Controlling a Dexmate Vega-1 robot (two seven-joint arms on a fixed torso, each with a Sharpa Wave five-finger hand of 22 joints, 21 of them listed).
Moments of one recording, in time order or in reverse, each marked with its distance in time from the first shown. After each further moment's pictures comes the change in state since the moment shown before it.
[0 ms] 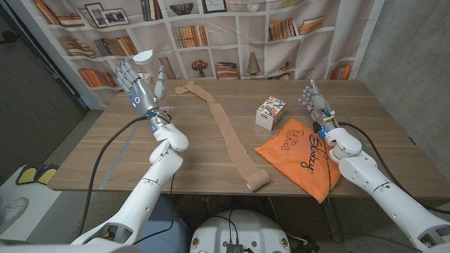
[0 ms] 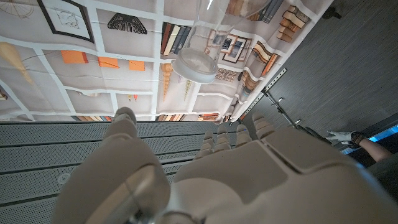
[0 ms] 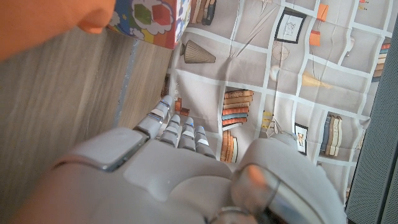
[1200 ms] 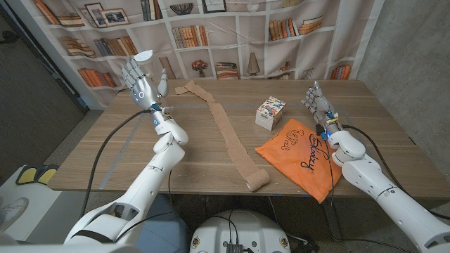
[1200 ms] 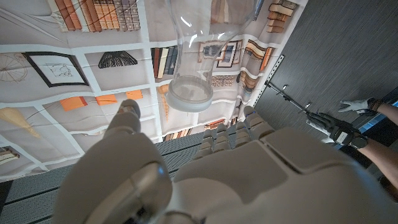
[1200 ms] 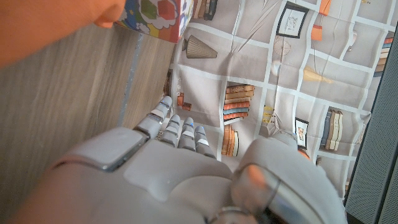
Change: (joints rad) left arm -0.133 -0.001 0.042 0.187 0.069 0.129 0.001; left_hand 0.091 0.014 0.027 -0.003 0.000 0.003 -0.026 0.008 0.000 0.013 -0.033 0.008 0.008 0.032 -0.040 0.008 0.000 0.120 -0.117 0.027 0.005; right arm -0.044 -0.017 0.021 -0.043 0.009 -0.001 -0.027; right_hand 0.000 0.000 0.004 -0.004 0.000 0.000 0.000 0.000 0.000 0.000 0.000 0.000 0.000 0.000 0.000 0.000 0.000 -0.006 0.006 0.000 0.000
